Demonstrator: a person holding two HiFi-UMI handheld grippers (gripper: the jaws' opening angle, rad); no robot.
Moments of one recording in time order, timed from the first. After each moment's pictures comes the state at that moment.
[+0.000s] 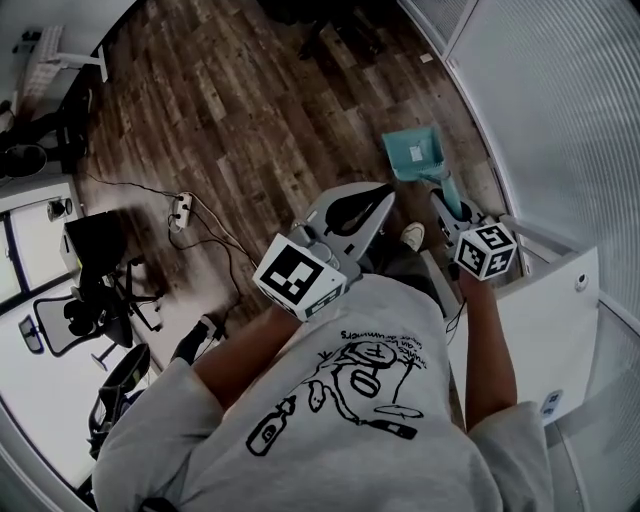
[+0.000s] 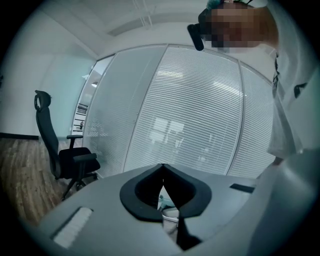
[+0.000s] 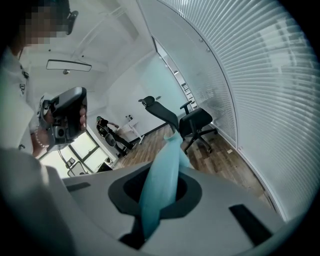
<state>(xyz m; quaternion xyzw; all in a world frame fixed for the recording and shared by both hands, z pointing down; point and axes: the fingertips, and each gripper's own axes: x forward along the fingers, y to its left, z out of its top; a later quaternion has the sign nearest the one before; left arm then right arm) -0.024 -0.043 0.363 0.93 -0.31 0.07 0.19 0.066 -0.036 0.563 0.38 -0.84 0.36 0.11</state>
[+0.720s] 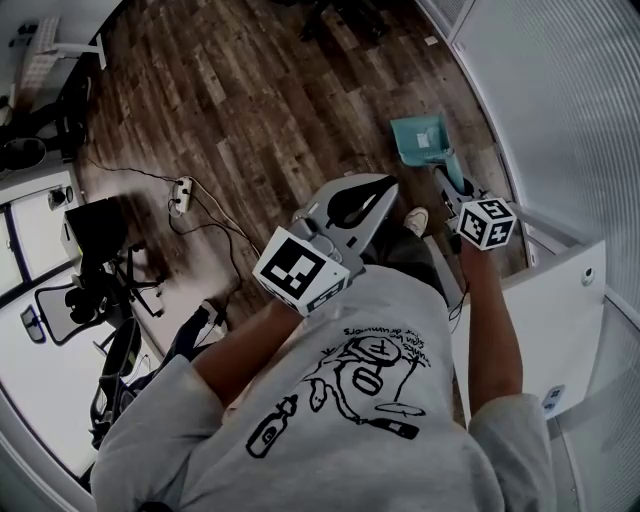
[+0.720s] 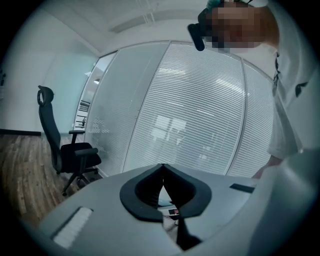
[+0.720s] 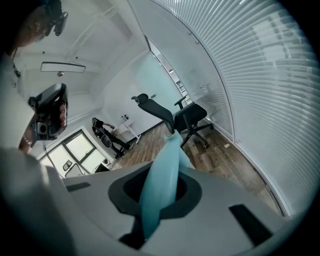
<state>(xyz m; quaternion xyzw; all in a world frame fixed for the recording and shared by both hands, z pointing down) -0.018 -0.032 0.387 0.92 -0.31 0.08 0.20 0.080 -0.050 0.631 0.39 -0.83 0.38 0.11</state>
